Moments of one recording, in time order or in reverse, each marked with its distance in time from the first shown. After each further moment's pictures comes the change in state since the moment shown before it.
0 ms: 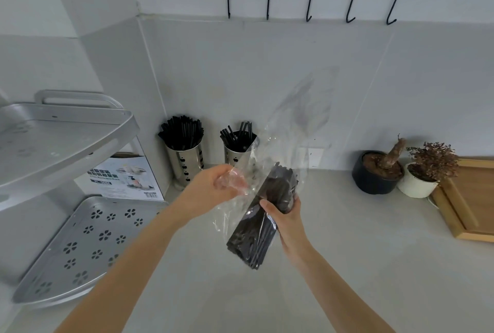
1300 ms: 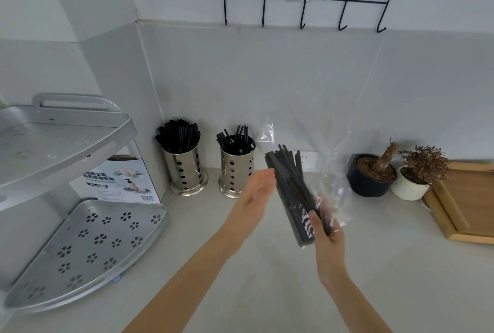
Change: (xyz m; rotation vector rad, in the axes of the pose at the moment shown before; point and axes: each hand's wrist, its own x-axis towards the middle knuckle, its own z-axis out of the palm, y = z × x) left_hand -0.009 0.040 0.076 -0.549 0.033 -0.070; right_hand -0.025 0.008 -0.062 0.025 0.249 -0.360
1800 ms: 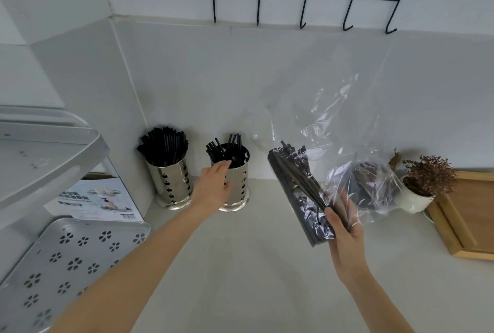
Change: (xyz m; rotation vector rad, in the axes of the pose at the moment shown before) left_hand 0.131 -0.057 -0.082 1.107 0.162 0.034; right_hand 0.061 -0.022 -0.013 0.227 -0.165 0.021
